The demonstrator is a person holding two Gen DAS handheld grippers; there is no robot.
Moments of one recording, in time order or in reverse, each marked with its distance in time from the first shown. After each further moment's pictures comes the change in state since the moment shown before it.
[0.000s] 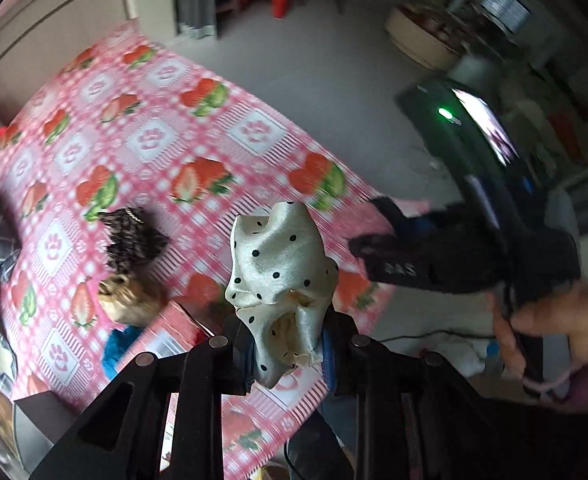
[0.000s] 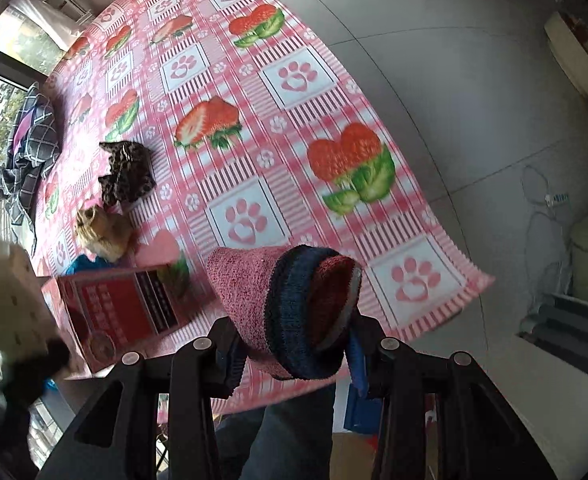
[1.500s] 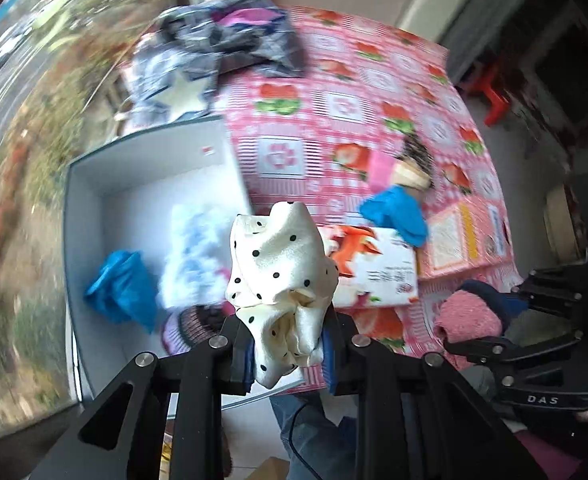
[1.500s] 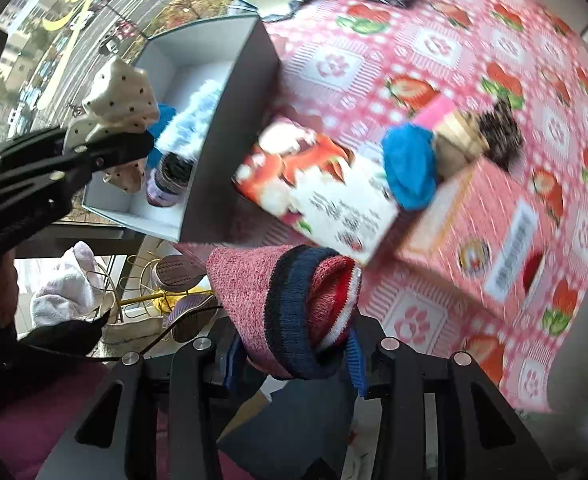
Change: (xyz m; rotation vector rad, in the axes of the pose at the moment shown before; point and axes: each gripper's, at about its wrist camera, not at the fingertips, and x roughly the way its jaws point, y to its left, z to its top) left arm -0.110 0.173 -0.280 -0.852 -0.162 0.257; right arm -0.004 0.281 -0.160 -0.972 0.158 0.108
